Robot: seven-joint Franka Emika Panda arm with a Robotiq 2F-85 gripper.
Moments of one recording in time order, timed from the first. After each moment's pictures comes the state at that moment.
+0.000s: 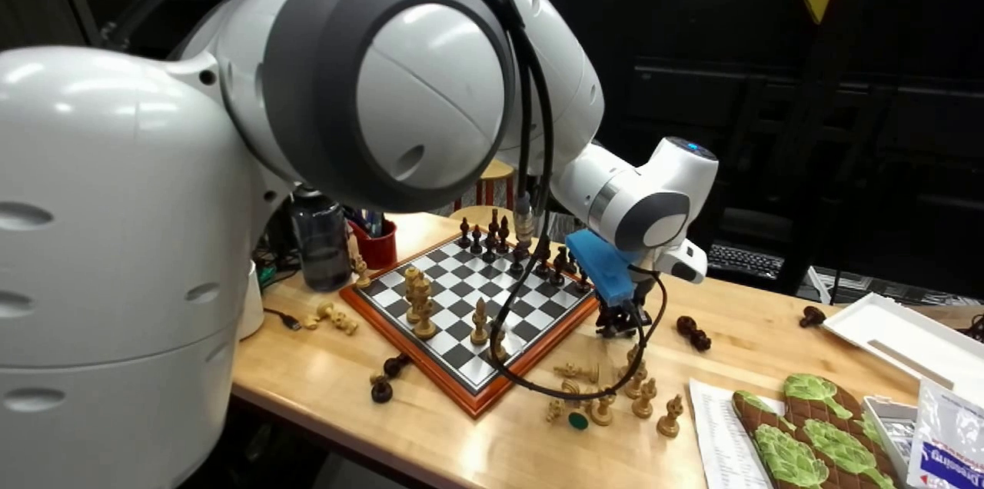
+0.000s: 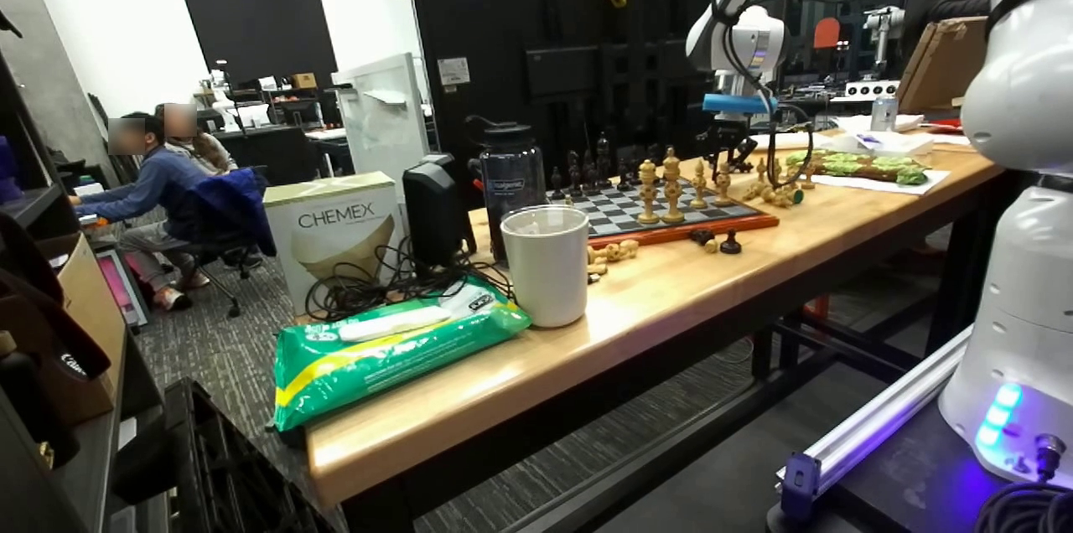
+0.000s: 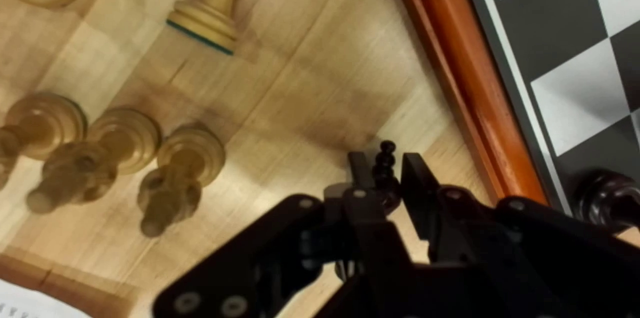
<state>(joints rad) -0.26 0.38 -0.21 -1.87 0.29 2.21 0.25</state>
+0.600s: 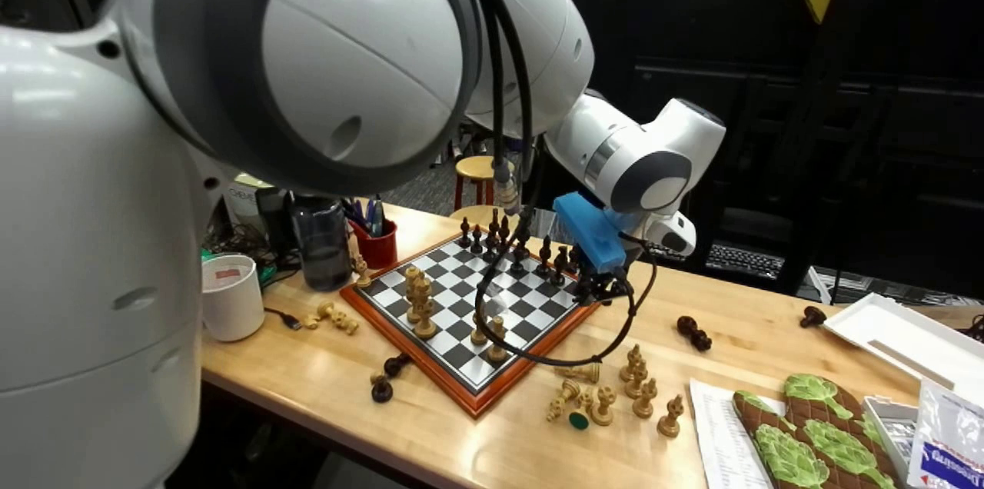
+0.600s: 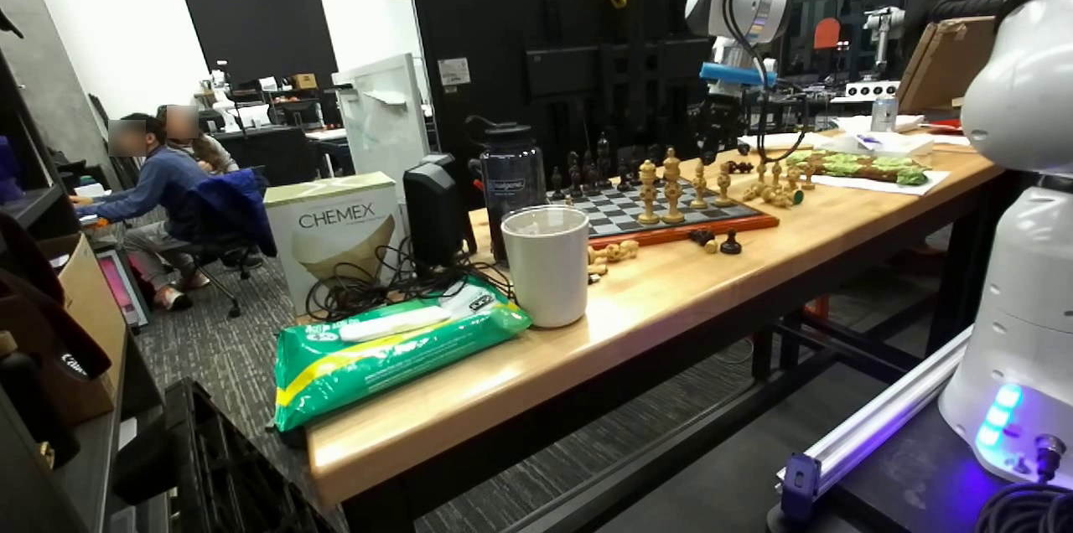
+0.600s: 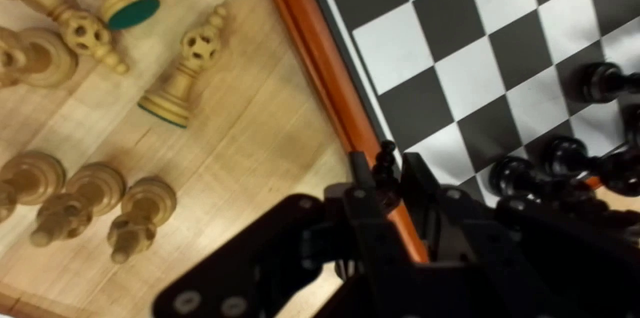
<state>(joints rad) -0.26 0.27 -0.19 -1.87 0.37 2.04 0.19</state>
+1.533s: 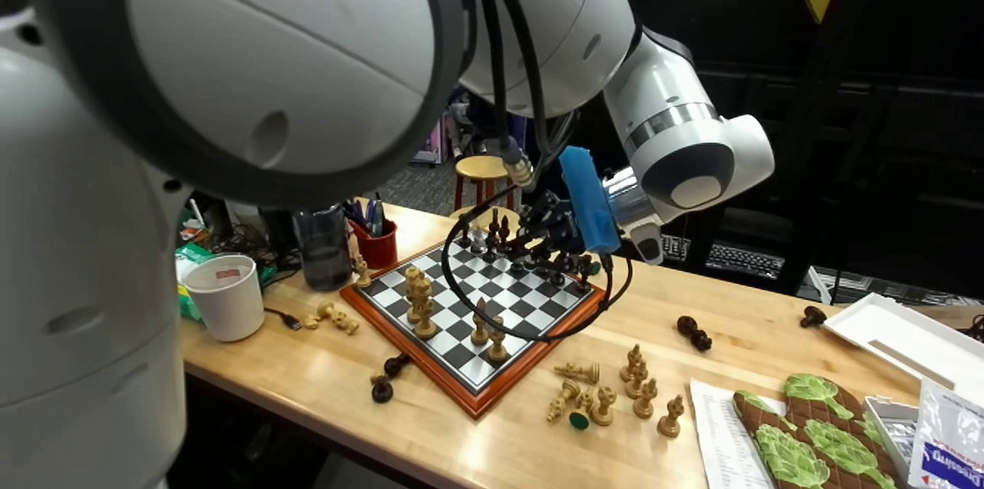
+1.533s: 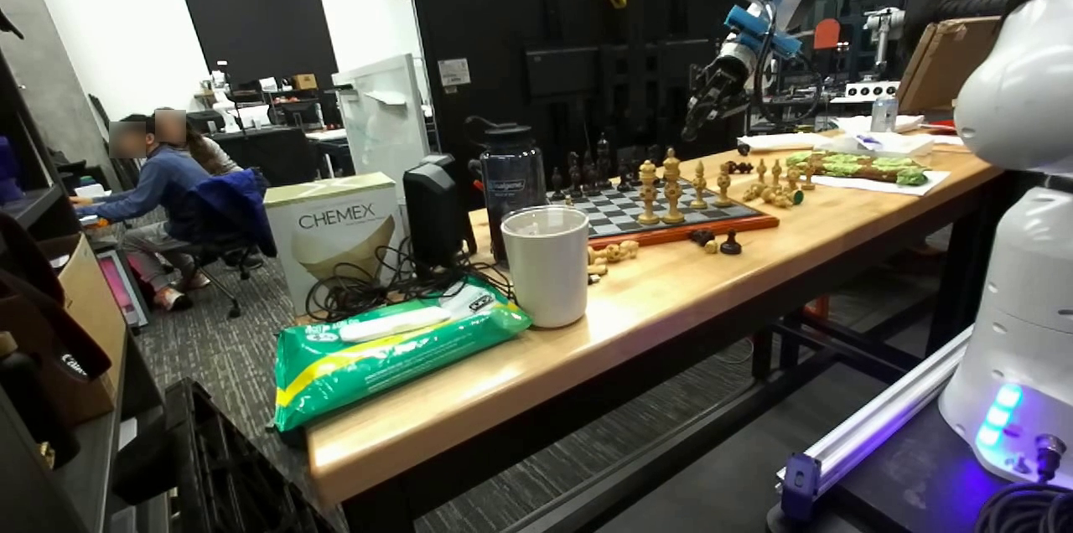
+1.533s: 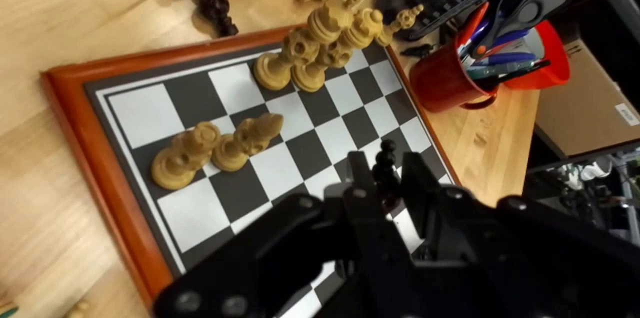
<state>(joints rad) -0.33 0.22 -0.23 -1.84 0.76 1.44 0.00</state>
